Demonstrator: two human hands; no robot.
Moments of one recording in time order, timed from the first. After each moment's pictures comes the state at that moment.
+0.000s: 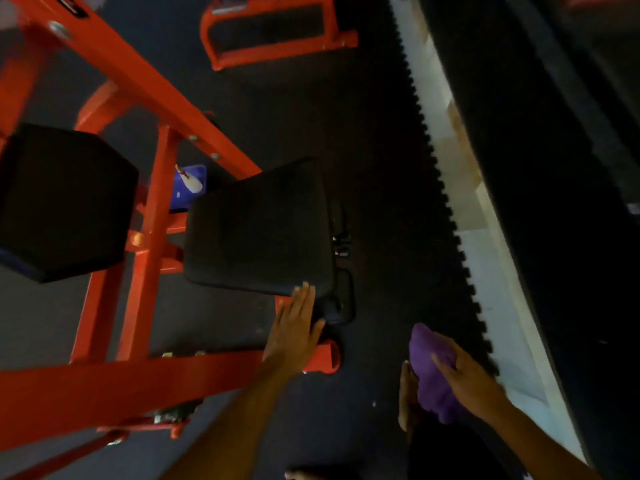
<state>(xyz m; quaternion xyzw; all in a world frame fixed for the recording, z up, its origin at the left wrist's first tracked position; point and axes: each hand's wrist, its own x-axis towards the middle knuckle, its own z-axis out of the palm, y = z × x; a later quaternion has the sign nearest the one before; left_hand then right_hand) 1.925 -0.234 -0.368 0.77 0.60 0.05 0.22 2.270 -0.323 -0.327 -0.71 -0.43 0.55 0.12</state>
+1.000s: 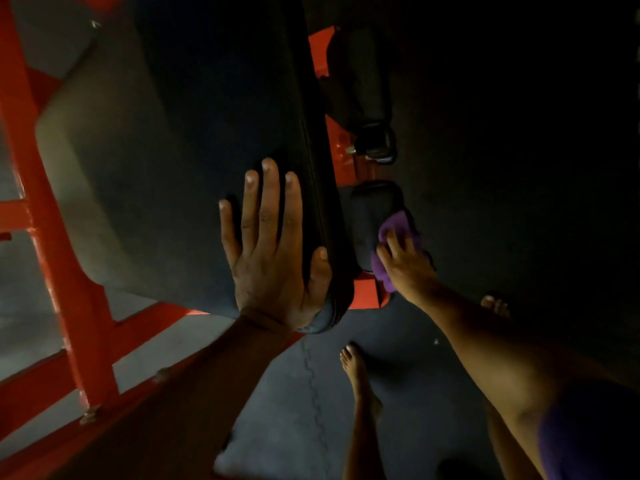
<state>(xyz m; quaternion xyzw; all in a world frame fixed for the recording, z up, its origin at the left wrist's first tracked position) 1.961 -0.067 -0.511 0.79 0.62 0.01 -0.02 2.128 -0.139 -0.775 -0.53 -0.77 0.33 -0.16</state>
